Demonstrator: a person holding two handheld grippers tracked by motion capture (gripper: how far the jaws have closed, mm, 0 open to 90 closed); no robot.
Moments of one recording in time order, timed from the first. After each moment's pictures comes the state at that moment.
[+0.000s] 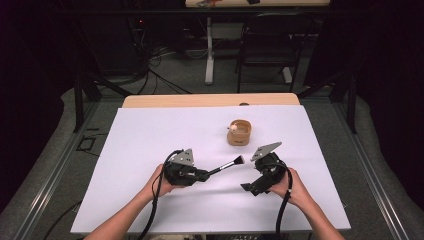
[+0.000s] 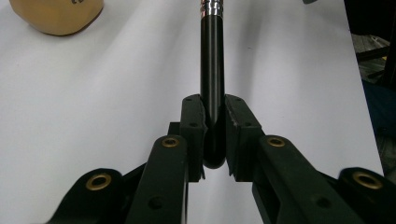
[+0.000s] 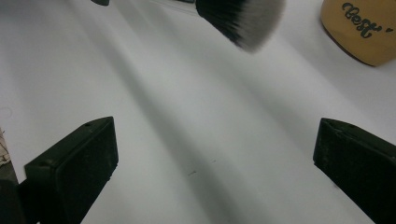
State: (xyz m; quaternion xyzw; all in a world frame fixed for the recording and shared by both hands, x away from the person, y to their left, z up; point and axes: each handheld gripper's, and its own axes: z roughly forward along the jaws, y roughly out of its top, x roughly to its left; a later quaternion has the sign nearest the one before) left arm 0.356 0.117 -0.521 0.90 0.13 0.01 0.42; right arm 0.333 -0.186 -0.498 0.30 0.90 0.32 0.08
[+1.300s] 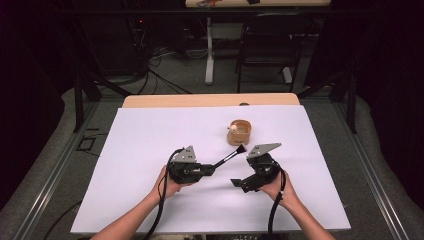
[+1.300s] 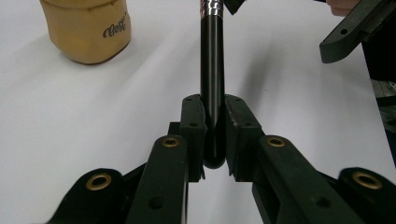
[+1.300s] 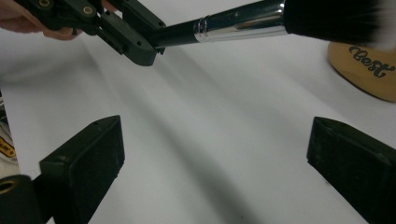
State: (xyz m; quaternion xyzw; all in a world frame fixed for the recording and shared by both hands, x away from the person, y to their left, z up) left arm 0.356 0.106 -0.527 0.86 0.17 0.03 0.48; right arm 0.332 -0.170 -0.501 0.33 0.85 0.40 0.07
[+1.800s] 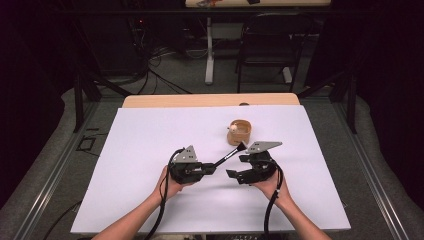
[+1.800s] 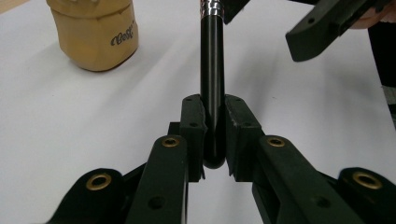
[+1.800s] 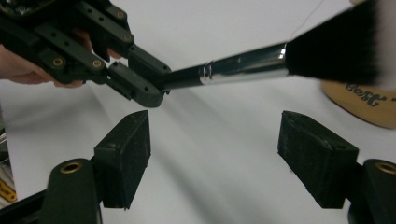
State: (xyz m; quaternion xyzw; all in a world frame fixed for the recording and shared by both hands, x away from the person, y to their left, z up) left arm 0.355 0.103 -0.528 0.85 0.18 0.05 0.48; right arm 0.337 -0.162 -0.498 0.35 0.82 0.45 0.09
